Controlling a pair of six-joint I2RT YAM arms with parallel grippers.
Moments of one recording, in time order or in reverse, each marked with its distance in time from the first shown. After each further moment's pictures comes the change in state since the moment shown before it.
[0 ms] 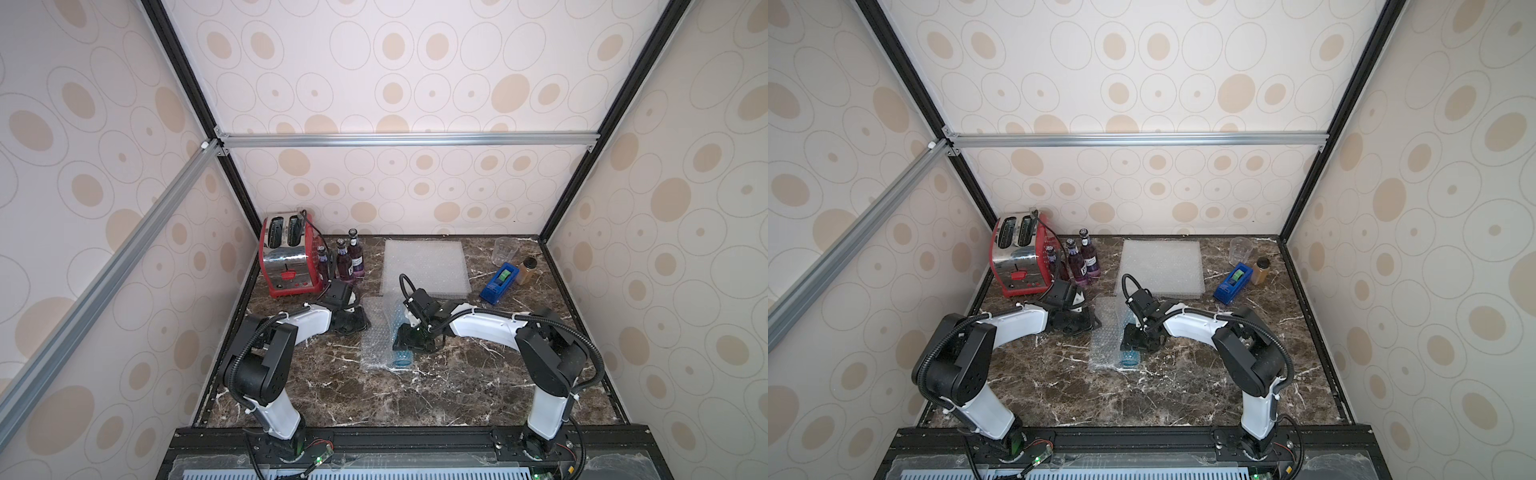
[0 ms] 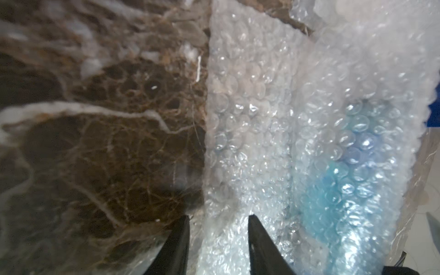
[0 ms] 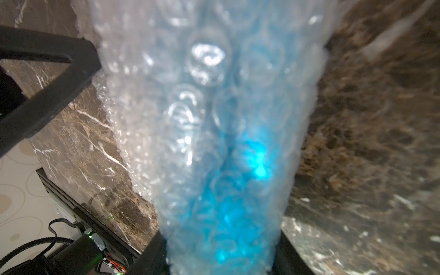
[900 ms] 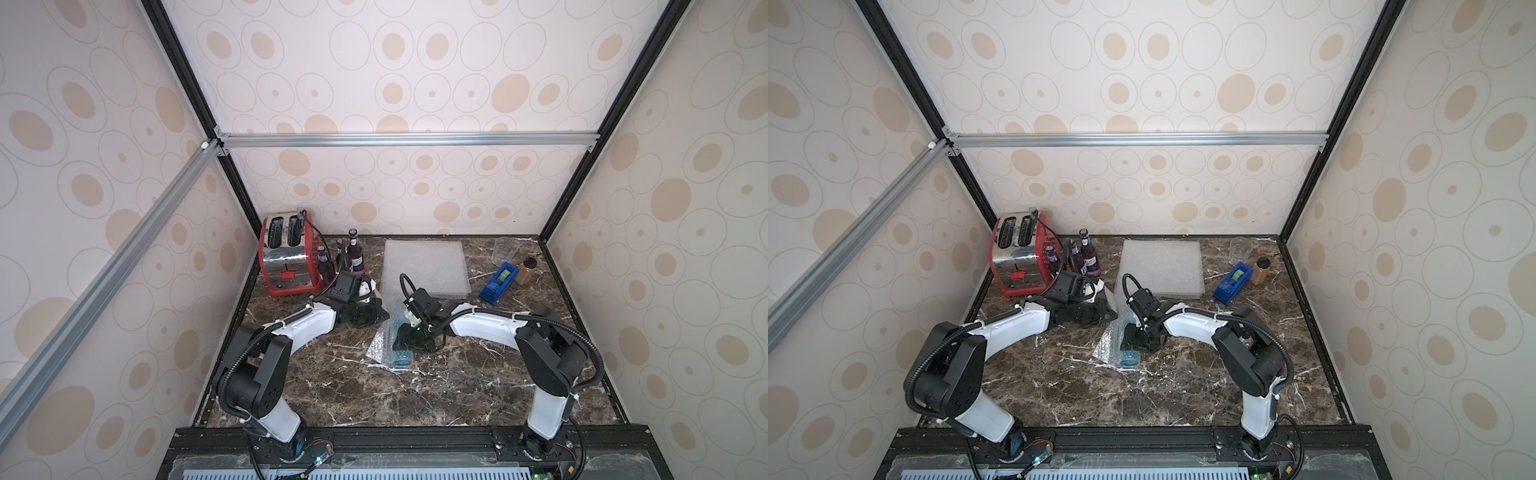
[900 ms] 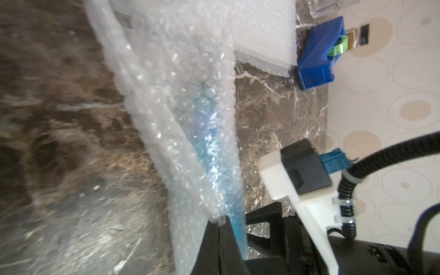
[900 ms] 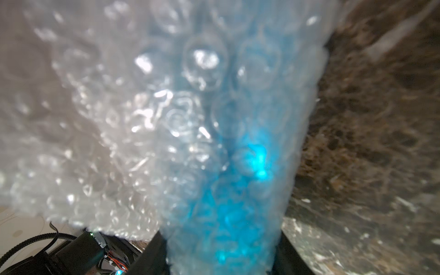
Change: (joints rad) left arm -0.111 -0.056 0.092 0.050 0.245 -0.011; right arm -0.005 0.000 0.002 -0.001 -0.013 -0.008
